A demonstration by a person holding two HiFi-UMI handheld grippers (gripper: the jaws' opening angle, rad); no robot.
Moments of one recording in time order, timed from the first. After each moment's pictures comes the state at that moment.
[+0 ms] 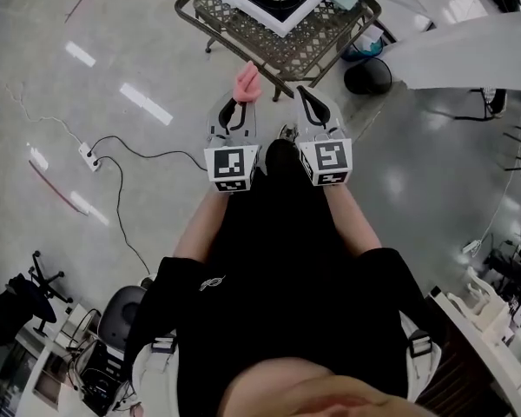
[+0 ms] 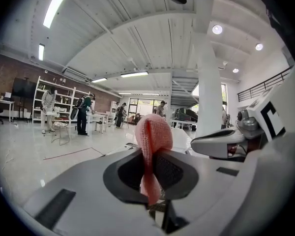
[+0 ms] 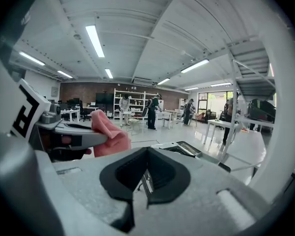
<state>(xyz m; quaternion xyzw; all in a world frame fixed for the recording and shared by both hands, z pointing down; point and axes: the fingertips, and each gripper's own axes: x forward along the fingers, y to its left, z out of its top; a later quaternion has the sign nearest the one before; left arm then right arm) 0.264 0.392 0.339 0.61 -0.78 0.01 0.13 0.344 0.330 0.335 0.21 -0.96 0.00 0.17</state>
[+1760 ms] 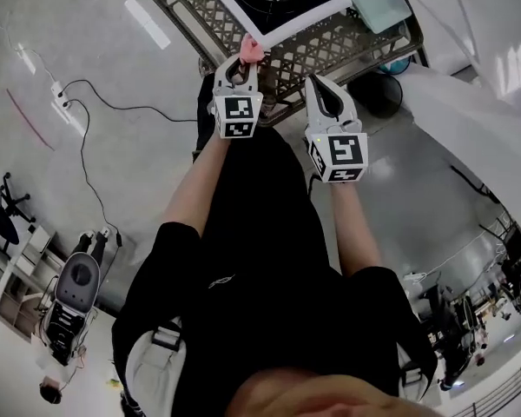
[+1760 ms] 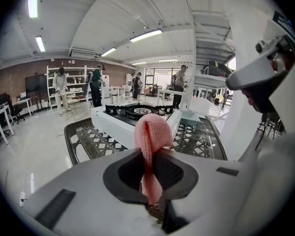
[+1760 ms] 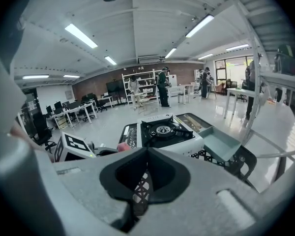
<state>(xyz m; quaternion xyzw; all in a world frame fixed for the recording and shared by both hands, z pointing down) 0.217 0.151 0.619 0.48 -0.82 0.13 0.28 0.312 0.080 0.495 0.08 -0.95 0.10 0.28</state>
